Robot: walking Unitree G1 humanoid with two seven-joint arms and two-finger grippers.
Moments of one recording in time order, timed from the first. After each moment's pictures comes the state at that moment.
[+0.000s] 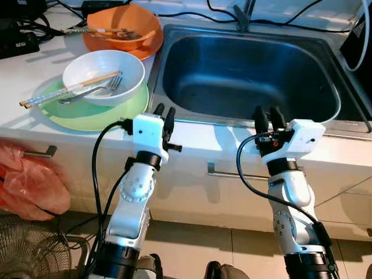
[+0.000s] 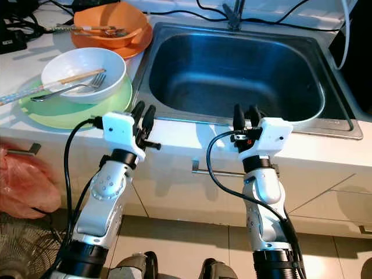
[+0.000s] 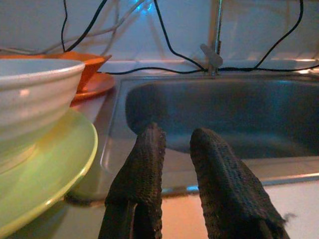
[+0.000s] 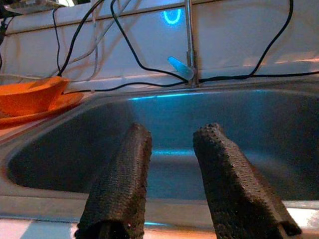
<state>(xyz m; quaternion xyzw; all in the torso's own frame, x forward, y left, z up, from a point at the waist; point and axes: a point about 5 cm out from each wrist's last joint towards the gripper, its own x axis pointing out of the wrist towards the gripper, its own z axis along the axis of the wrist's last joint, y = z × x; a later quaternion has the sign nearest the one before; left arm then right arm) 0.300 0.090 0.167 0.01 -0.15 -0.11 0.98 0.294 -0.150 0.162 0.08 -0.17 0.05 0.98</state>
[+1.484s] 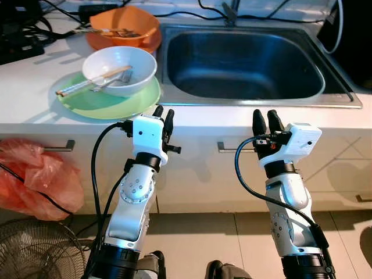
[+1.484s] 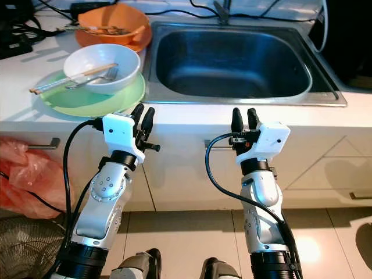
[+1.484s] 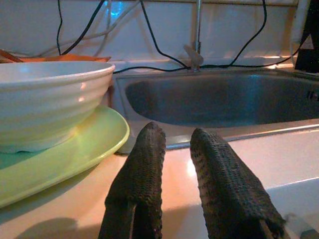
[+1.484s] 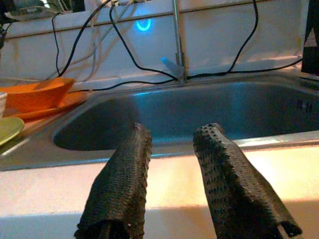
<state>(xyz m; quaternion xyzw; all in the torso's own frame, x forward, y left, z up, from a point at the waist) 0.299 0.090 0.168 0.02 -0.14 -0.10 0.98 0.293 -0.148 0.156 0.09 -0.16 0.05 0.98</state>
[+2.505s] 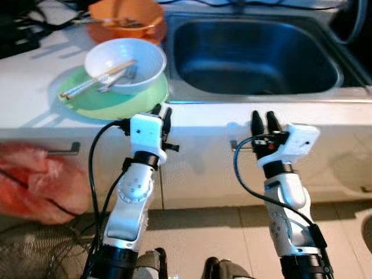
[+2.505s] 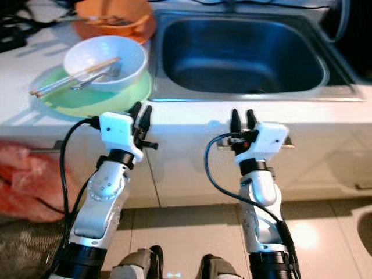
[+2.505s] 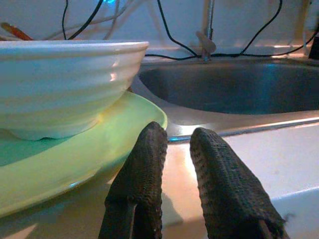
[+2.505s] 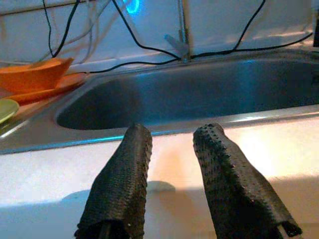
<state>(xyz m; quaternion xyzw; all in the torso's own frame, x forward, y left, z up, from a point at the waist) 0.298 0.094 0.172 0.02 -0.15 -0.09 0.98 0.294 -0.145 0.155 0.10 -0.15 0.05 0.98</state>
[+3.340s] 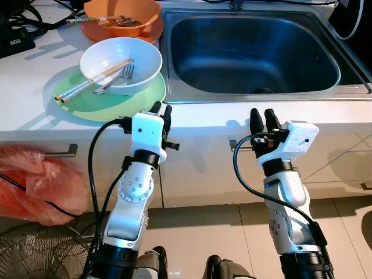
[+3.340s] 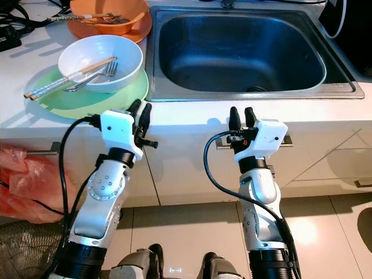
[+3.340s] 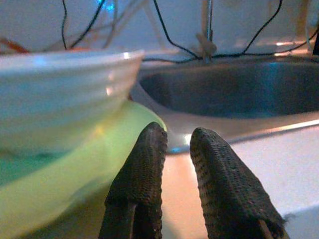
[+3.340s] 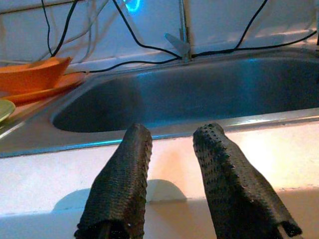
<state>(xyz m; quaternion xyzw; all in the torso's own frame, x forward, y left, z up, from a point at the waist) 0.297 0.093 0.182 0.05 -0.18 -0.09 0.98 0.296 -0.145 0.159 0.09 -0.16 0.05 0.98</state>
